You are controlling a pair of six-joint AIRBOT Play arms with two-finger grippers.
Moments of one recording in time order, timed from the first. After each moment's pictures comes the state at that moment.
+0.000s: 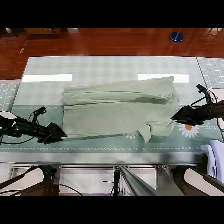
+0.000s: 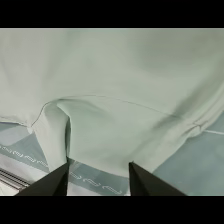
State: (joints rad) left arm 0.43 -1.25 0.50 0.95 -1.34 -1.10; right arm -0.44 -1.16 0.79 -0.98 1.44 1.16
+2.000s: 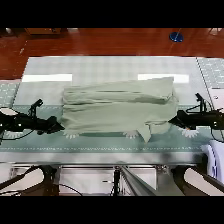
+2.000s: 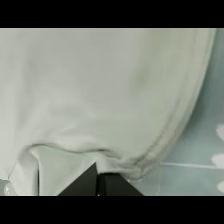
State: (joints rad) left arm 0.40 -1.25 0.57 0.93 -1.16 -1.08; right arm -0.47 -1.14 0.62 -0.88 1.17 1.14
